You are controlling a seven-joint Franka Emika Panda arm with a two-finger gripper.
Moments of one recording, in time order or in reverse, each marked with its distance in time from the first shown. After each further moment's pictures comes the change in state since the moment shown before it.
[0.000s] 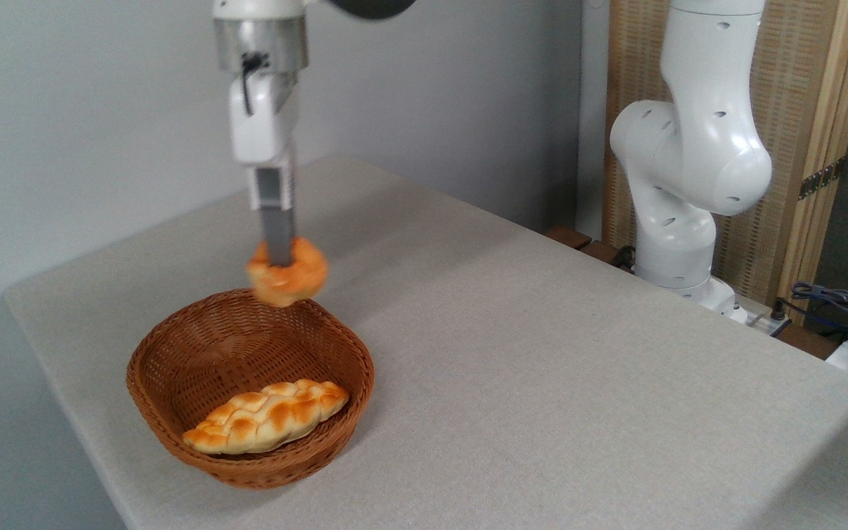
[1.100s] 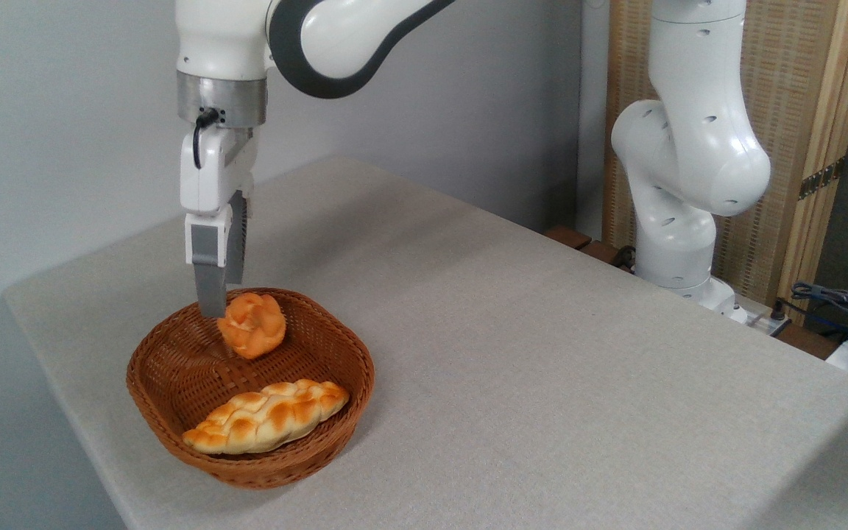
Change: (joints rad) arm -0.027 0.126 0.005 0.021 -0.011 0.218 -0.036
